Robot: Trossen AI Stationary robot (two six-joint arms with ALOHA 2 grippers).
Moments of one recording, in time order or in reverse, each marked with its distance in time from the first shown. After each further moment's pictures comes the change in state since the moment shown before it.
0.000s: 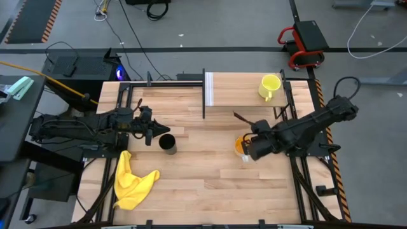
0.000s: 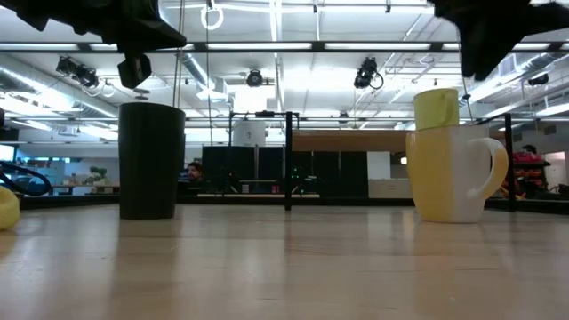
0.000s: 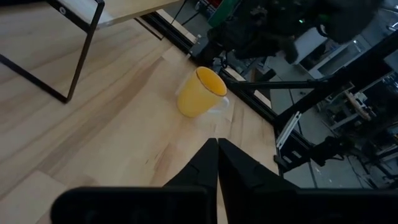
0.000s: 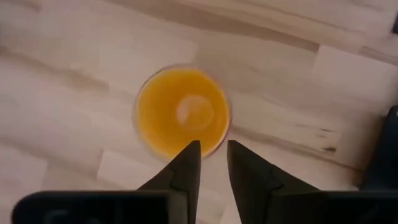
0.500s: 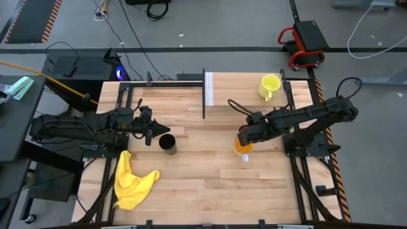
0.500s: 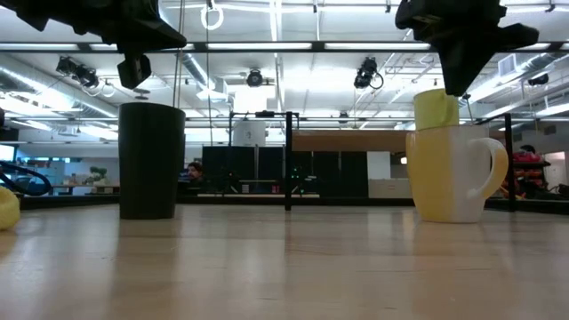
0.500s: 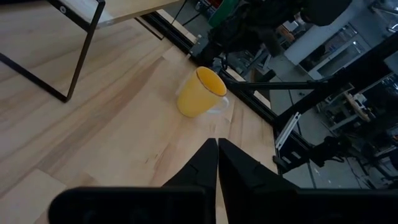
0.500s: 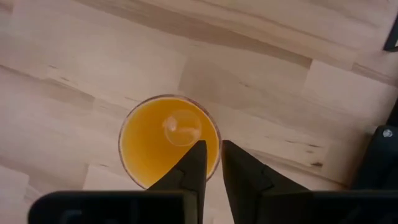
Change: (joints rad) left arm 0.000 0.000 0.000 0.000 0.000 -0.009; right arm -0.182 0.006 -0.004 0.025 -0.084 -0.204
